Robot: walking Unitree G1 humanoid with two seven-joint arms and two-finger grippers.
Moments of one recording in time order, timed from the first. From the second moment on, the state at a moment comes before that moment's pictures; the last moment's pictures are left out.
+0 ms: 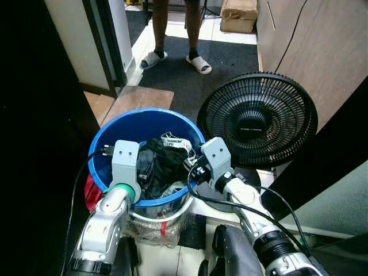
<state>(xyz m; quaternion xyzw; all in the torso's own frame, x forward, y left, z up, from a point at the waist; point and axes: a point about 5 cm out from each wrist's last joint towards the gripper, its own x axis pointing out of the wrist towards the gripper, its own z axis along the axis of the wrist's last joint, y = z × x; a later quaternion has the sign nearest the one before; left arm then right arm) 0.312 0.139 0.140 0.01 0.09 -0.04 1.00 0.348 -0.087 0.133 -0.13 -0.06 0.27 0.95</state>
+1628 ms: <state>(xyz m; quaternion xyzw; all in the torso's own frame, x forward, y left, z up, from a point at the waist) 0.286 0.143 0.147 -0.01 0.12 -0.08 0.99 0.362 -0.018 0.139 -0.14 0.03 0.37 0.92</state>
